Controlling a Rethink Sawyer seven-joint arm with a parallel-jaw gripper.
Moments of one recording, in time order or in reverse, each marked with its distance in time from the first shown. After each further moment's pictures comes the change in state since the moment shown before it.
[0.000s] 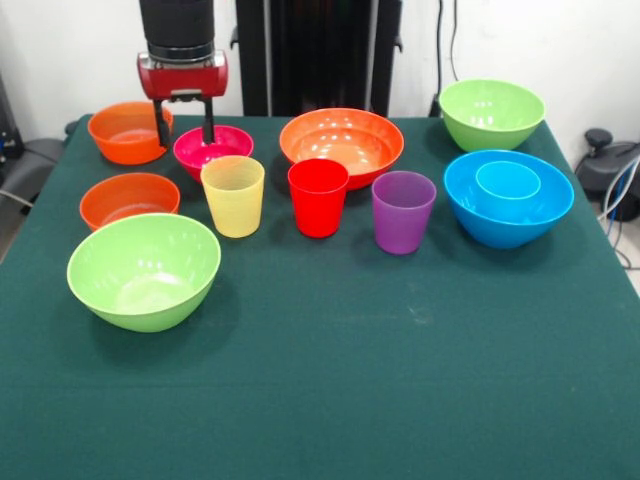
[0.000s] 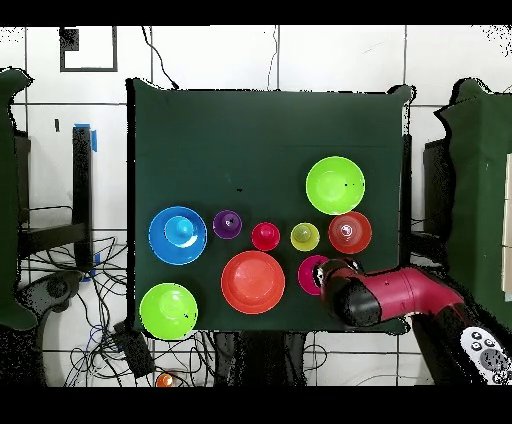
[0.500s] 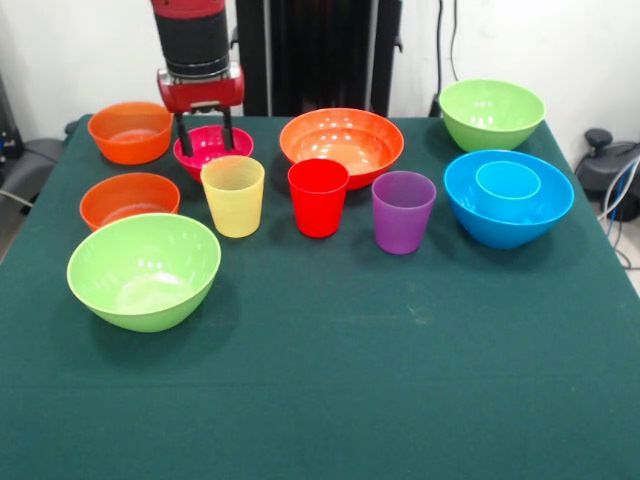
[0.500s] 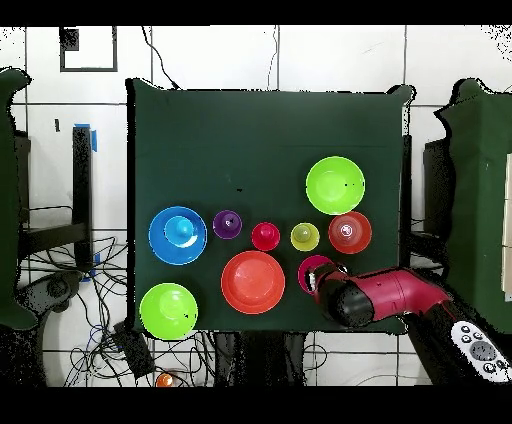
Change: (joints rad) arm -0.011 0.083 0.000 0.000 -0.016 0.000 0.000
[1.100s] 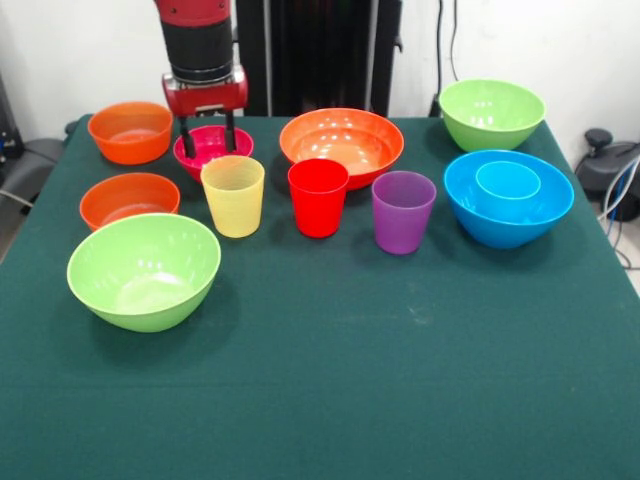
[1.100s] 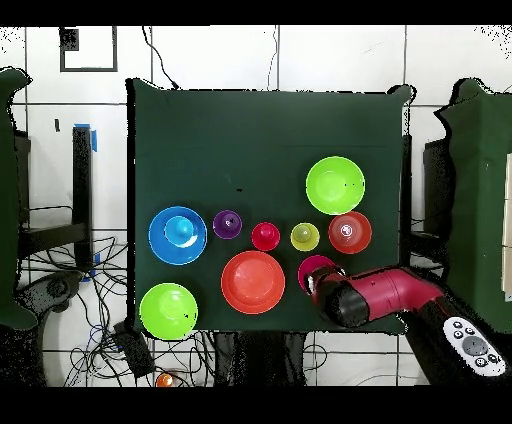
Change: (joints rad) arm 0.031 0.008 -0.020 -0.013 -0.058 0.040 0.000
